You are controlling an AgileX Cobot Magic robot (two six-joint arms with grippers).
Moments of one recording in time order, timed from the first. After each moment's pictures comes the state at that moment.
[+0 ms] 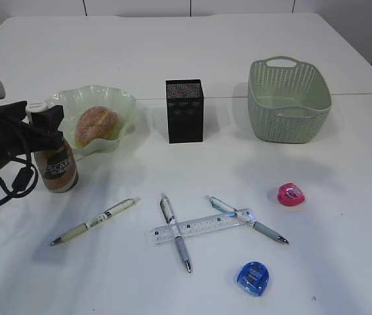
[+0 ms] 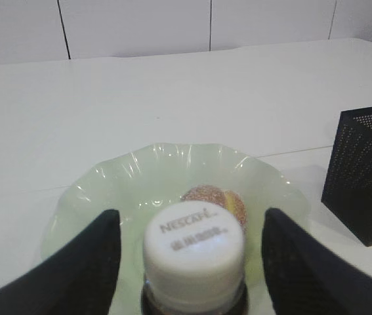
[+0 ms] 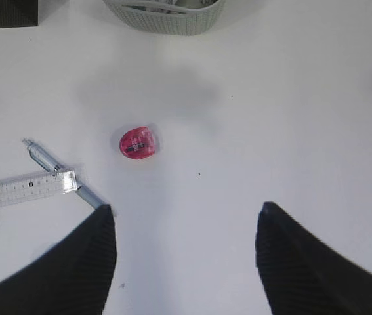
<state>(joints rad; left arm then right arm) -0.22 1.84 -0.59 -0.06 -1.05 0.01 0.04 1.38 -1.45 0.00 1.25 0.08</state>
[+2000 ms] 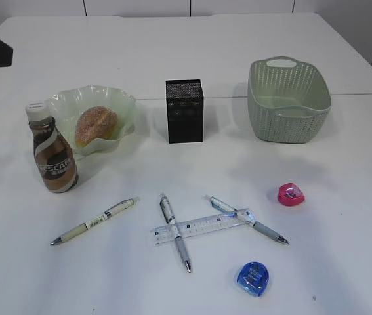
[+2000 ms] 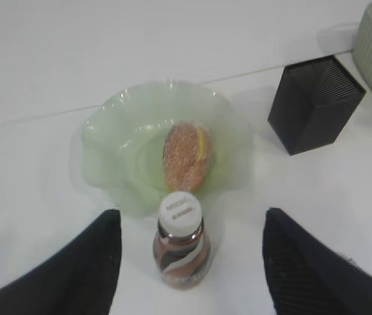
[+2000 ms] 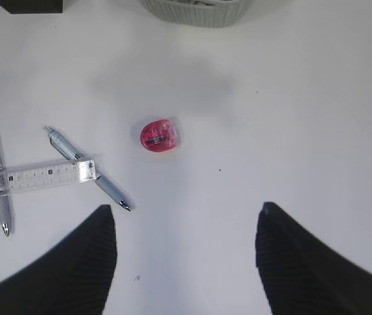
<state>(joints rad) -0.20 1.25 -0.99 -0.06 0.37 0.02 0.05 1.40 -1.45 0.06 1.25 0.03</state>
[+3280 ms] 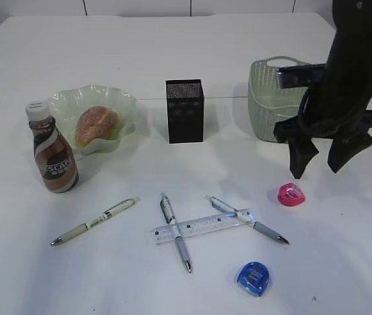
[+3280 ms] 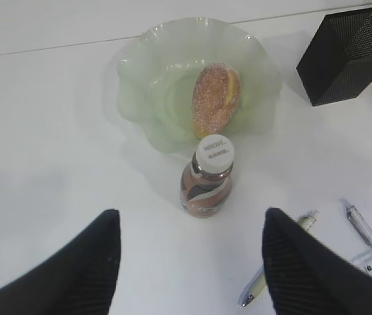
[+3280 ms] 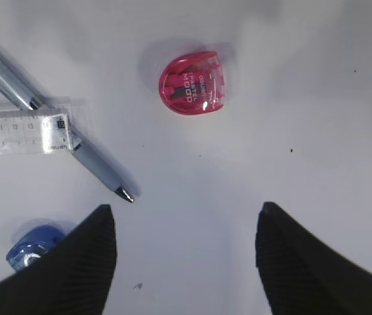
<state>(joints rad) -0.12 1.25 -1.22 -0.05 0.83 -0.02 0.20 1.87 -1.45 0.02 1.21 0.07</state>
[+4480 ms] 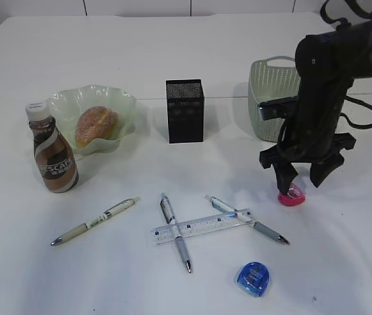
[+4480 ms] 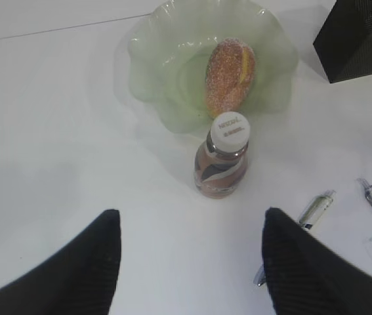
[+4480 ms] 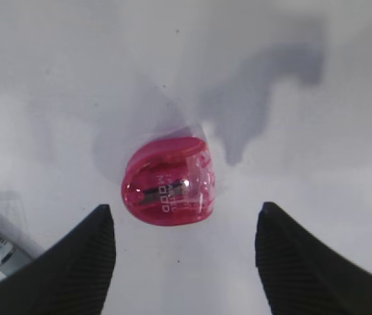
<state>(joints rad) -0.12 1.25 -1.22 -0.01 0.88 -0.02 0.20 2.09 -1.51 -0.05 1.08 0.06</state>
